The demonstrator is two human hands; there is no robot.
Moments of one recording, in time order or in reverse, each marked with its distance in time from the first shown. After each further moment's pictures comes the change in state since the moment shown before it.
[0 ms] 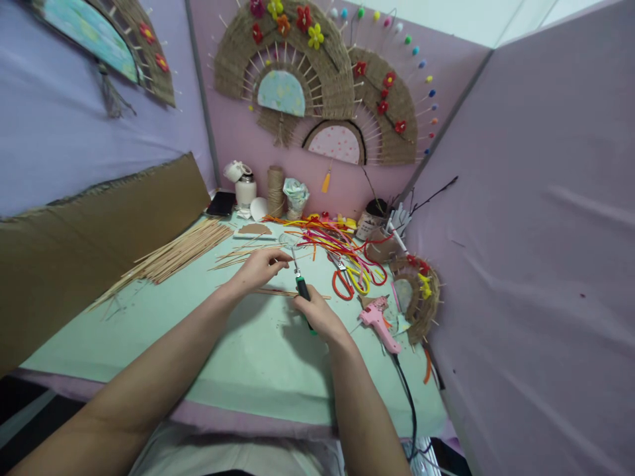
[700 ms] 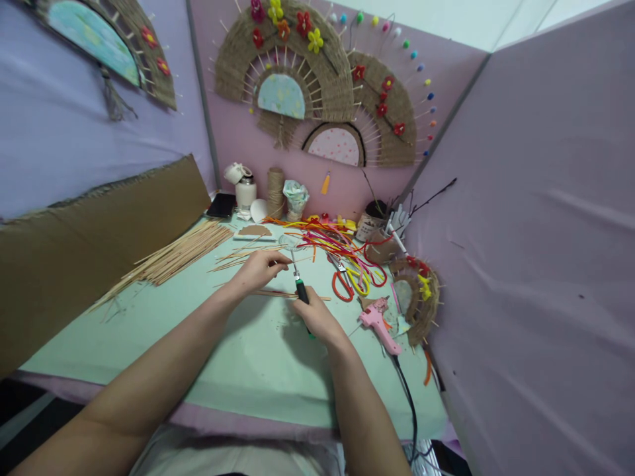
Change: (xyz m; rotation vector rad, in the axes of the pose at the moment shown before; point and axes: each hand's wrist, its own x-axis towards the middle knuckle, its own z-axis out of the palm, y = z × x) left_hand -0.001 0.004 -0.004 0.039 -0.022 0.004; right_hand 0.000 0.002 0.001 -0.081 0.016 -0.058
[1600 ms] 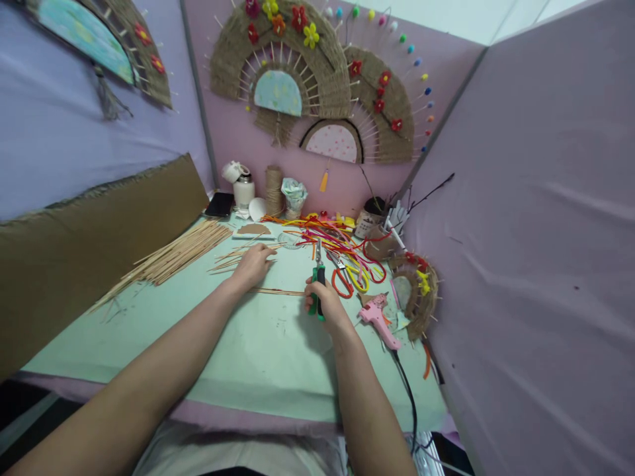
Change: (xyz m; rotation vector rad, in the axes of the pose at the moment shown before) left_hand 0.012 -0.056 0.011 0.513 0.047 -0.089; right_hand 0.010 0.001 -0.008 0.659 0.071 0.119
